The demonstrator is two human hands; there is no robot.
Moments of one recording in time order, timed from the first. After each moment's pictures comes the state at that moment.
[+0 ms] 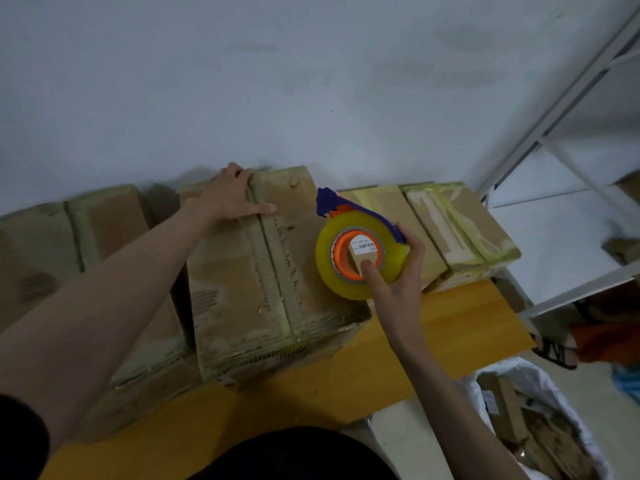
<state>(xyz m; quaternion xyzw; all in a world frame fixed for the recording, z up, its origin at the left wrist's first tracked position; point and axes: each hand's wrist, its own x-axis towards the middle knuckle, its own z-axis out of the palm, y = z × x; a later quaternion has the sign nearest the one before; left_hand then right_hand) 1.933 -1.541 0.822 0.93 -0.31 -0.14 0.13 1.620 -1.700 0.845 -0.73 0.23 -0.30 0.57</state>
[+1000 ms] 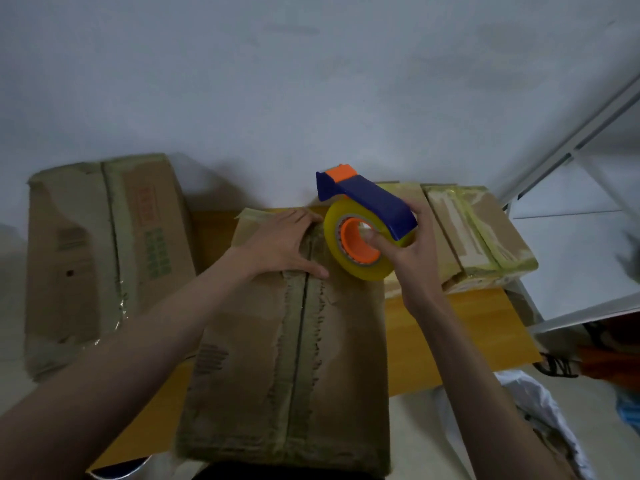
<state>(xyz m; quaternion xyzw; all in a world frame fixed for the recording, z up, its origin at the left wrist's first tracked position) 1.804 -1.538 0.793 0.87 -0.45 -0.10 0.19 1.643 -1.716 0.866 -0.76 0.15 -0.23 0.59</state>
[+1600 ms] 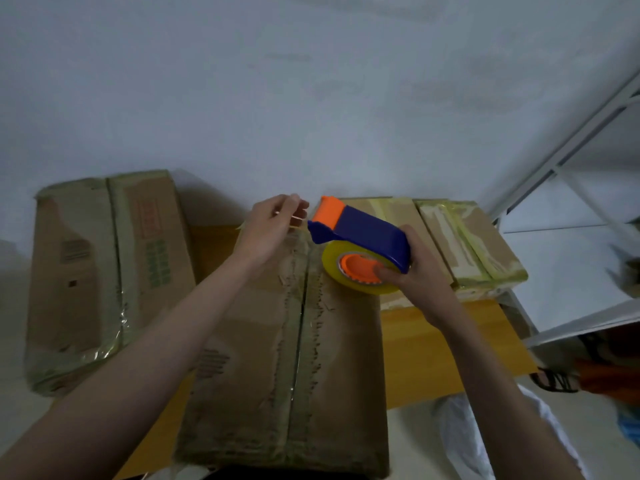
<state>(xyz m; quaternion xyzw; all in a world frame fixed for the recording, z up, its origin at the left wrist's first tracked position) 1.779 -1.535 0.852 0.76 -0.14 -0.12 0.63 1.622 -1.748 0.868 -0.87 0.10 -0.09 0.47</state>
